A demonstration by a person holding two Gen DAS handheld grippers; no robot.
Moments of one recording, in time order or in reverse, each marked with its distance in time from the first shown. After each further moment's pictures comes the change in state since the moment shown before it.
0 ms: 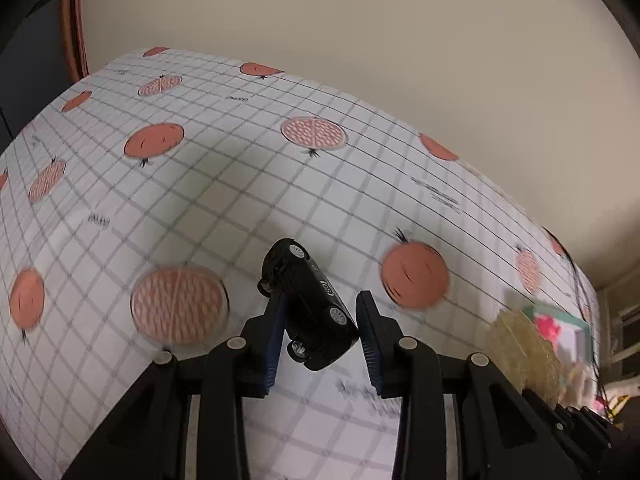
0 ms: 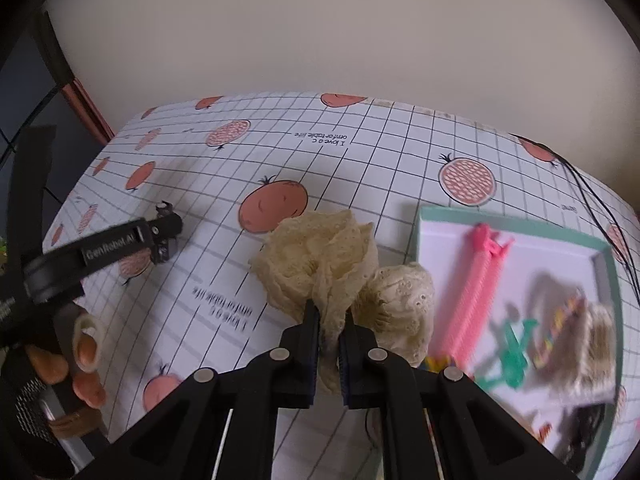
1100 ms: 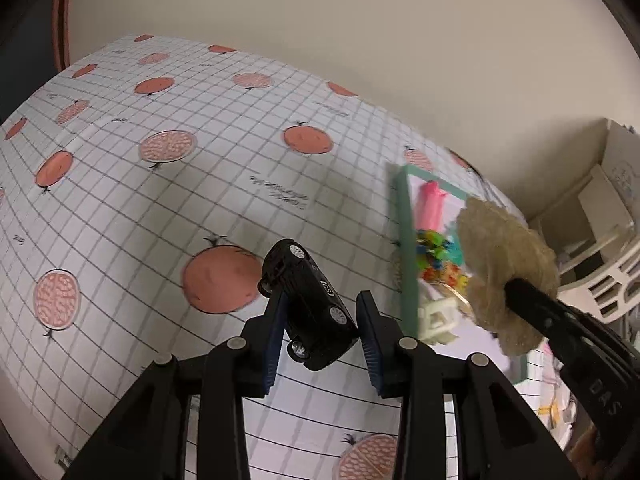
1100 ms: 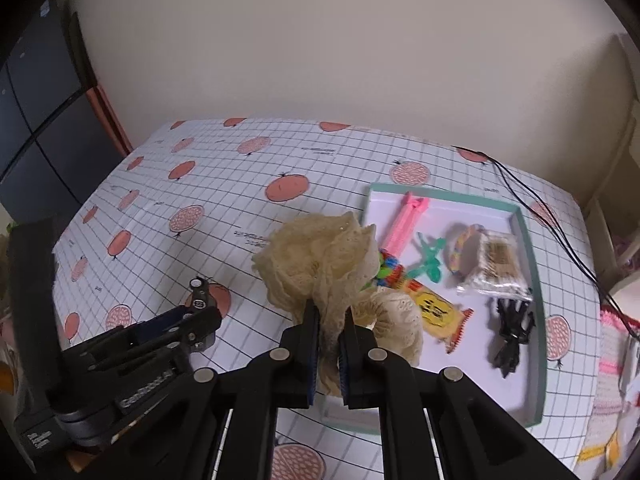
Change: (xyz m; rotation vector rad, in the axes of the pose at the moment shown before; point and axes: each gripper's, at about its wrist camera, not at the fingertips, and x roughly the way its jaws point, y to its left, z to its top) left arm -0.123 -0.046 -0.150 0.047 0.023 -0.152; right arm -0.138 -0.008 -0.085 -0.019 -0.101 -0.033
